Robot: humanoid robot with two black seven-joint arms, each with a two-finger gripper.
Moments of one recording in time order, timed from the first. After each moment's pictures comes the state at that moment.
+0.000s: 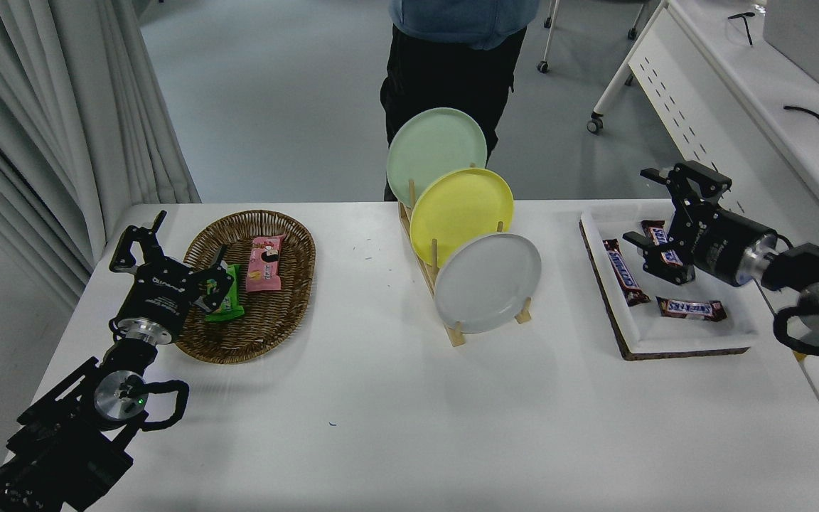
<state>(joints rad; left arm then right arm) -0.50 0.26 -1.08 -0.53 0.15 -0.58 -0.44 1.24 -0.76 -0.35 1.07 0.28 0.33 0.30</state>
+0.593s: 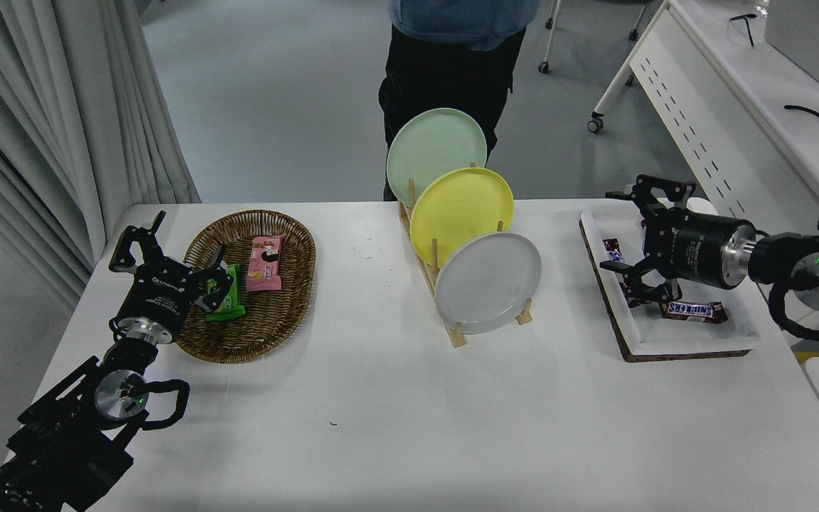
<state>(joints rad) -0.50 0.26 -1.08 -0.53 0.15 -0.58 -0.44 1.43 -0.71 -0.45 1.16 0.55 0.24 0.00</state>
